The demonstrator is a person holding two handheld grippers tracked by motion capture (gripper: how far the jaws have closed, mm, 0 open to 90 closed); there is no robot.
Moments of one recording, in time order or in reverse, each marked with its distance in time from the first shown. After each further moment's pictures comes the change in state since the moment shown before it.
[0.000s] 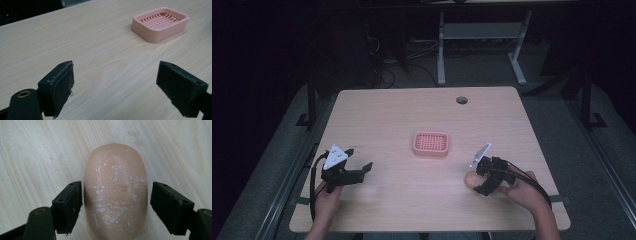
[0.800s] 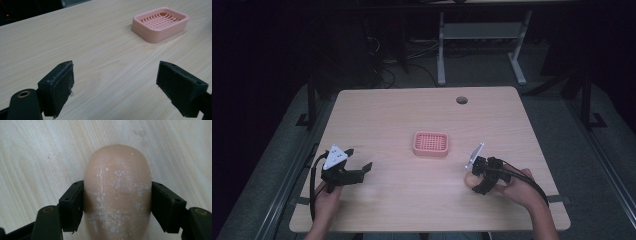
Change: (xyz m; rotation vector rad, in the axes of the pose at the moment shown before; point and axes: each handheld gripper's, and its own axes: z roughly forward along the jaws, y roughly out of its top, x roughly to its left) left arm 0.000 0.000 0.000 -0.002 0.001 0.000; right arm 0.000 0.010 0.008 0.066 0.011 -0.033
